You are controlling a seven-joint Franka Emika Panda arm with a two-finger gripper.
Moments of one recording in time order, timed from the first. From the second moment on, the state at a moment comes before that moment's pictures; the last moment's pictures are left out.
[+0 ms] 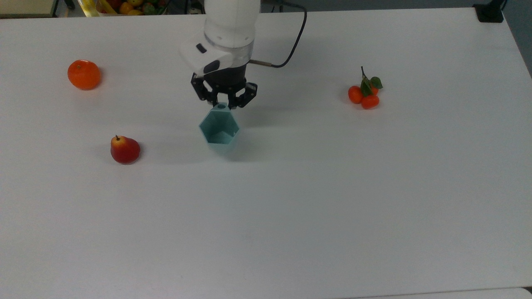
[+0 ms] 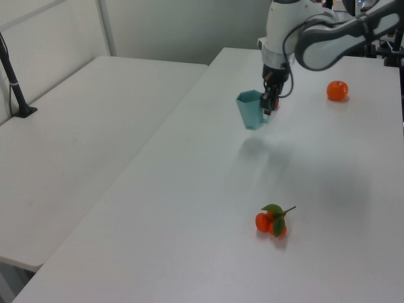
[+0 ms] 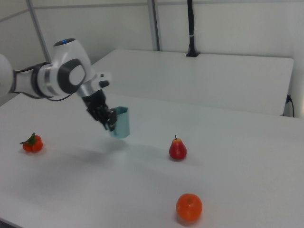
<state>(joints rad) 0.14 0.22 -0.02 -1.86 -0.21 2.21 0.30</state>
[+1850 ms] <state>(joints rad) 0.19 0.04 -0.02 -1.67 -0.13 1.69 0.12</state>
